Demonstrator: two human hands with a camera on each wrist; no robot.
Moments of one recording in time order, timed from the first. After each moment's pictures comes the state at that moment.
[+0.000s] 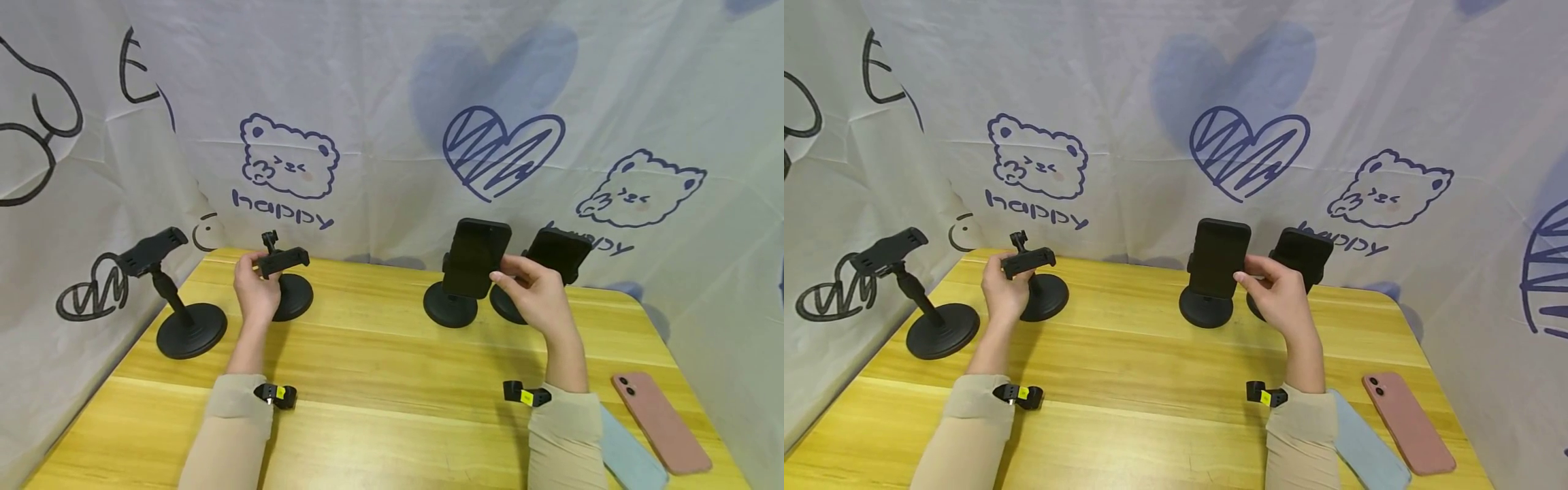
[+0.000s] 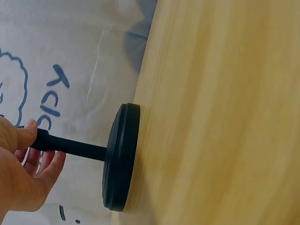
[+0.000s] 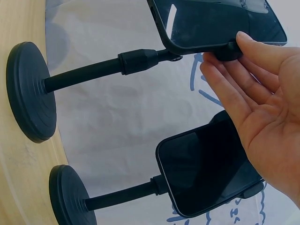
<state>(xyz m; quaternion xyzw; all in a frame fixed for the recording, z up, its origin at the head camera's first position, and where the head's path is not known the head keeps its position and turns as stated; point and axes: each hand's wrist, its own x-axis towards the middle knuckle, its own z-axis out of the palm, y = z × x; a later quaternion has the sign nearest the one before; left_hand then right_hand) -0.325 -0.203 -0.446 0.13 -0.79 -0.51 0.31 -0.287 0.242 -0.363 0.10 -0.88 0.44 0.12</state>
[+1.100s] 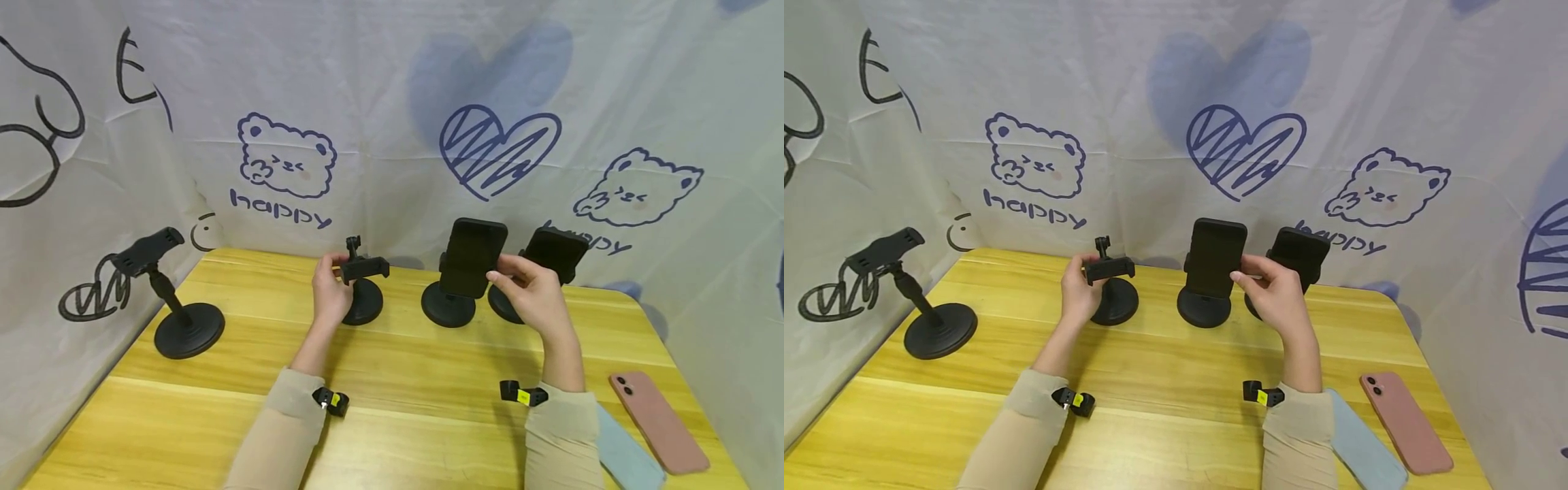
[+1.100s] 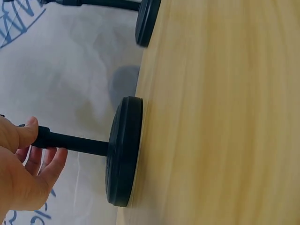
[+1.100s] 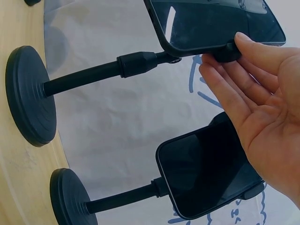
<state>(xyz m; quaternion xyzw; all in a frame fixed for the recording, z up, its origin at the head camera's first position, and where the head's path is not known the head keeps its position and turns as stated) -0.330 -0.088 -0.446 0.02 -0.80 -0.55 0.24 -0.286 0.243 -0.362 0.10 -0.88 0.45 0.11</state>
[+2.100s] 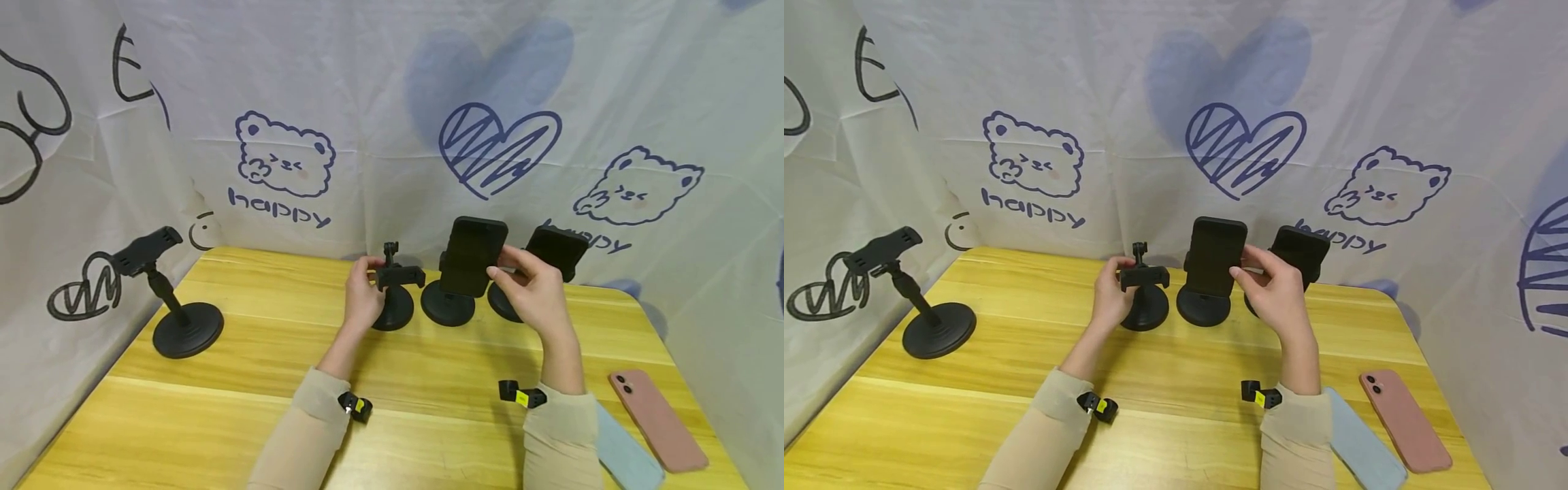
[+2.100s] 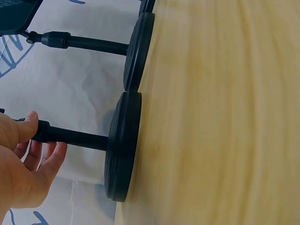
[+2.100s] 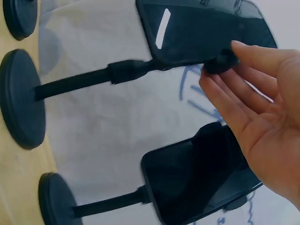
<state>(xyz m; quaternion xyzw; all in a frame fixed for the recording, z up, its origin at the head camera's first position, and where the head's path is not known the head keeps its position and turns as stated) -0.330 -0.038 -0.451 -0.04 -0.79 -0.58 0.21 -0.285 0.237 -0.359 0.14 -0.86 0.46 0.18</state>
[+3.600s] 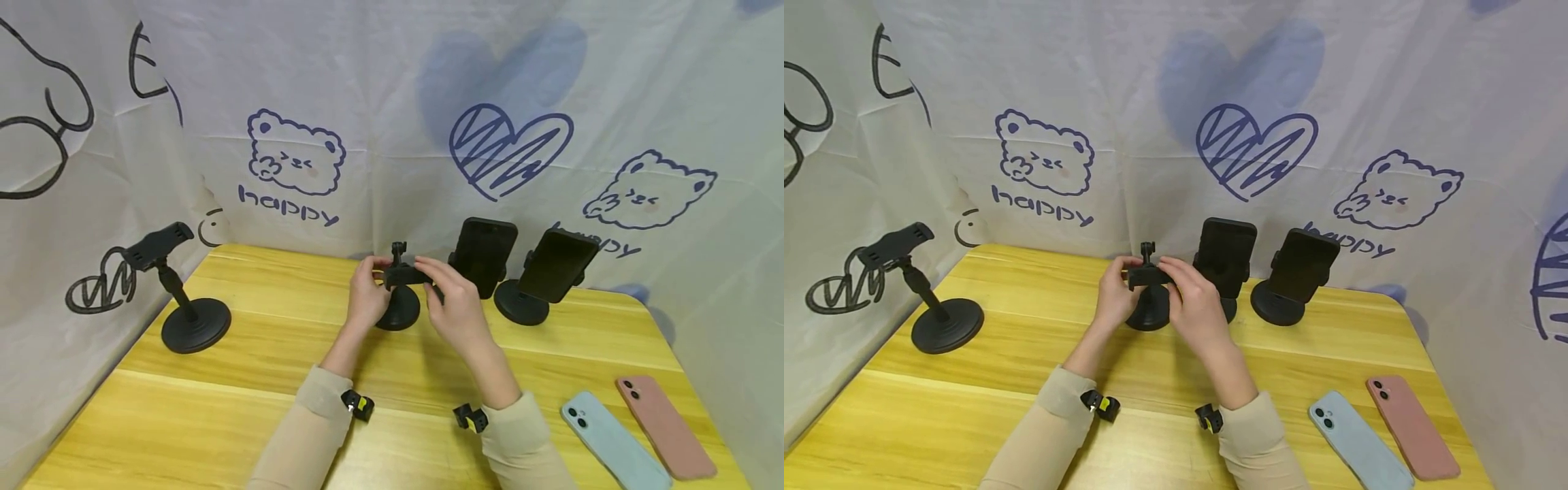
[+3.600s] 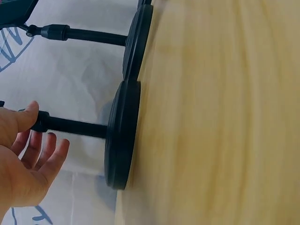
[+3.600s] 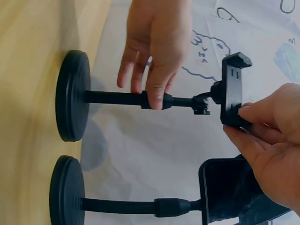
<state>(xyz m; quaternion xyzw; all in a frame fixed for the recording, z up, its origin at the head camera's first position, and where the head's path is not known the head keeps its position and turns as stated) -0.329 -0.048 -0.448 -0.04 -0.80 -0.57 0.19 -0.274 0.123 -0.379 0.30 -0.85 0.36 0.26</state>
